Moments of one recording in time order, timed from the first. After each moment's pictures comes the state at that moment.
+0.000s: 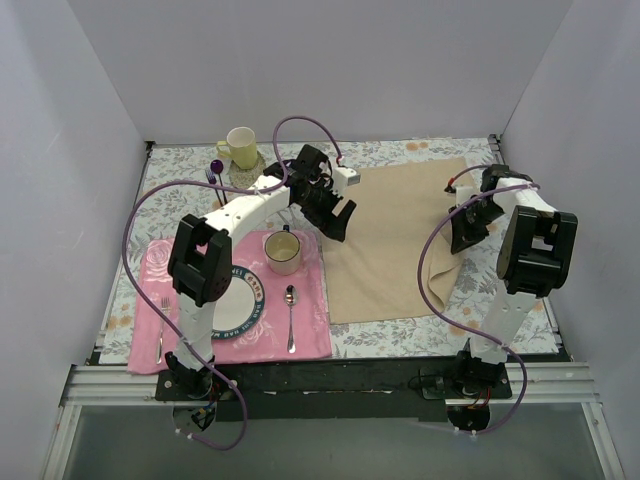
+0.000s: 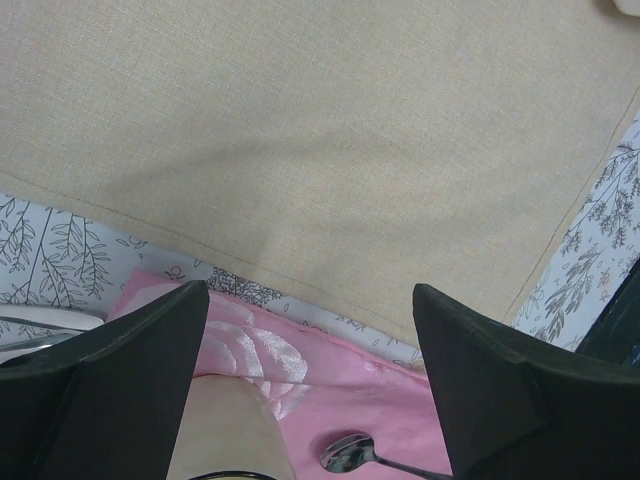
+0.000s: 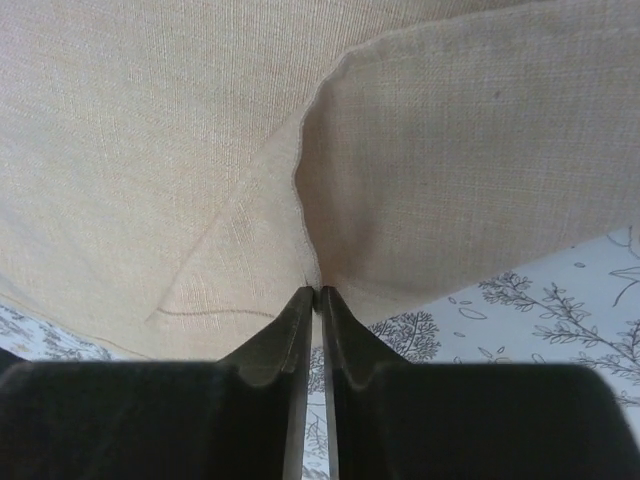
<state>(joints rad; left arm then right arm) -0.59 2.03 1.75 -0.76 0.44 0.18 -0.17 1.95 1.41 -0.97 -0.37 -0.49</state>
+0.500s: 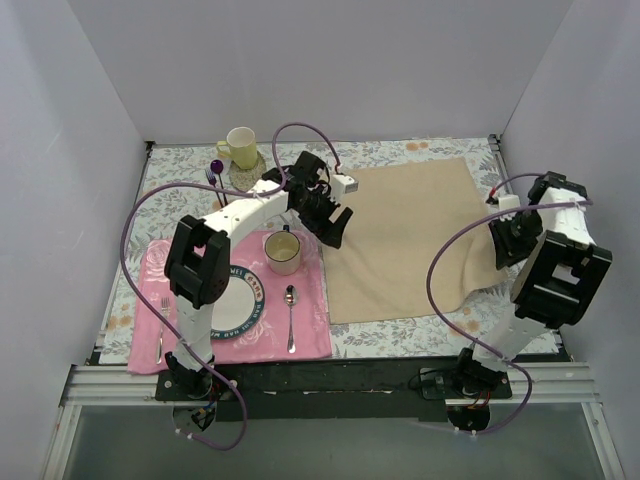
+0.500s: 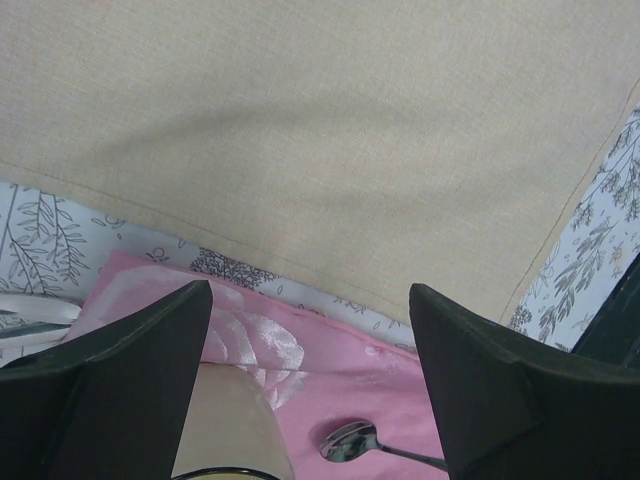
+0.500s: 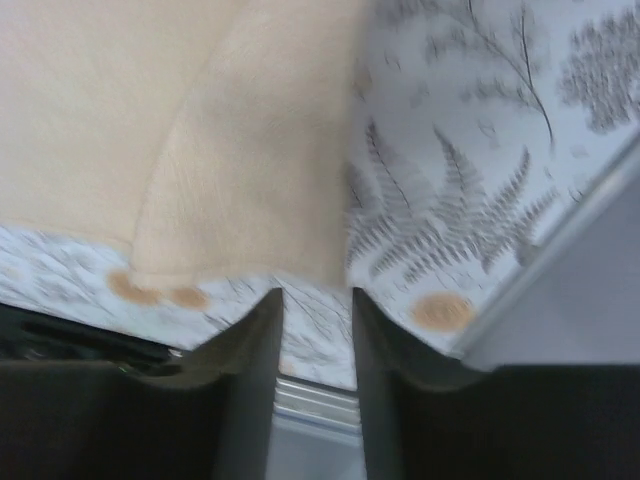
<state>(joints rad) -0.59 2.01 1.70 -0.74 0.45 0.21 -0.36 1.78 1.39 -1.15 -0.24 -0.66</state>
